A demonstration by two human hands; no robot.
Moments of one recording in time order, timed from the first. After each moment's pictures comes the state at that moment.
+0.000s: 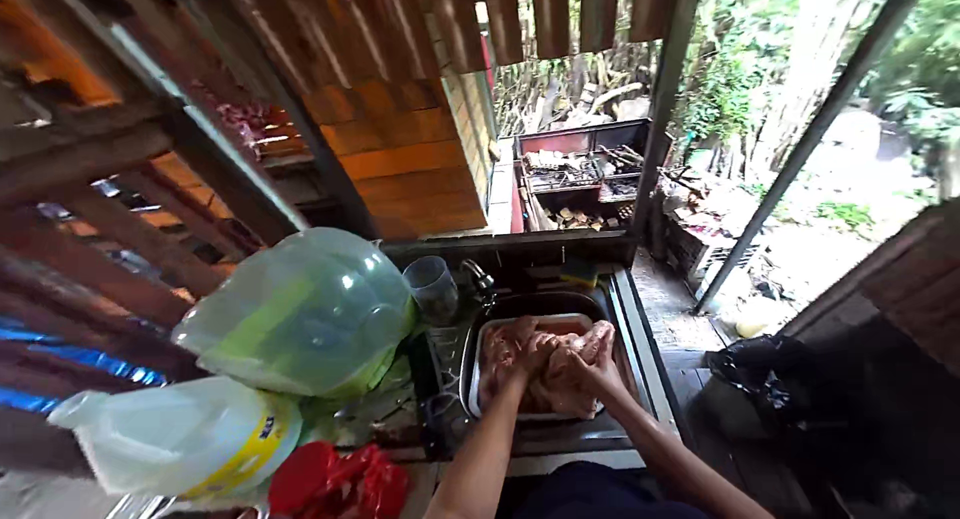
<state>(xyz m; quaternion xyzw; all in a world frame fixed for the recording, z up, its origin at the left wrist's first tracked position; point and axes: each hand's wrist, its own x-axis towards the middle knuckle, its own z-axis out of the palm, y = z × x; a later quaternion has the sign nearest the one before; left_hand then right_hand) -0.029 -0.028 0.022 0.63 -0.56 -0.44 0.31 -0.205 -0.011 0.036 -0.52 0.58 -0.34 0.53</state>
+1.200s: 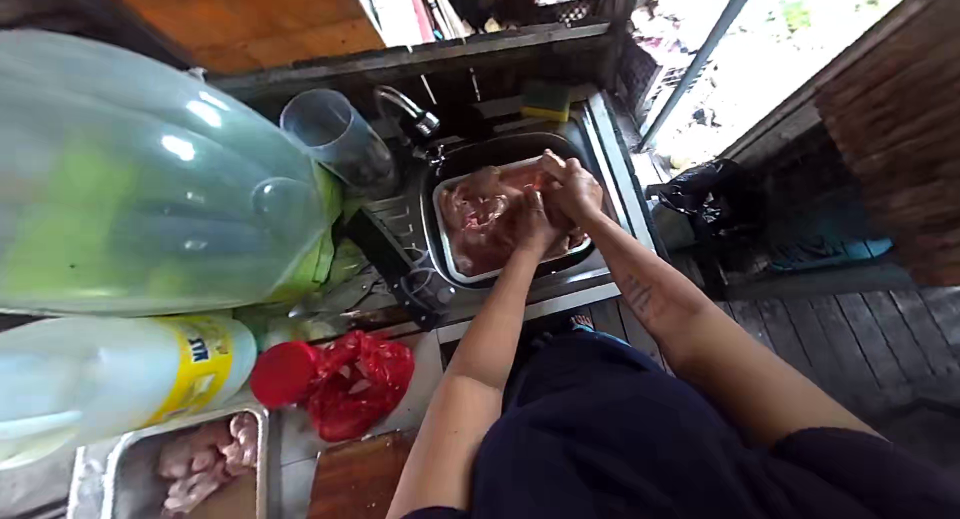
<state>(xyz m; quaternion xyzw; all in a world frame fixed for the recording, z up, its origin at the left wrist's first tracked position) -0.071 -0.019 -0.014 0.69 -0.66 -0.26 0.15 -0.177 -0.068 0.028 -0.59 0.72 -0.15 0.33</state>
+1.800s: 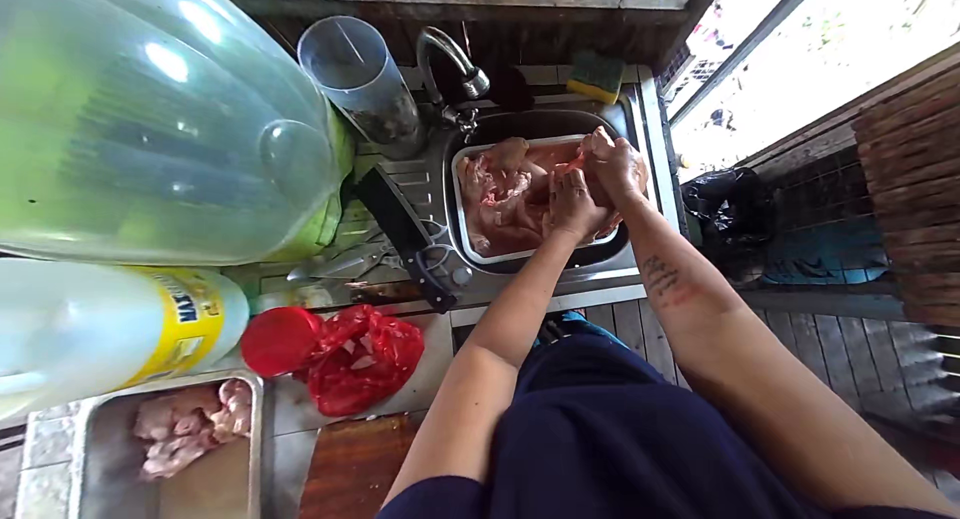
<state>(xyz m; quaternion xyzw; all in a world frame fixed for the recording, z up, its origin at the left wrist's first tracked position) -0.081 -0.039 -0.005 0.69 -0.63 -0.31 0.13 -0.168 -0.105 0.019 -0.55 0.79 -0.08 0.28</state>
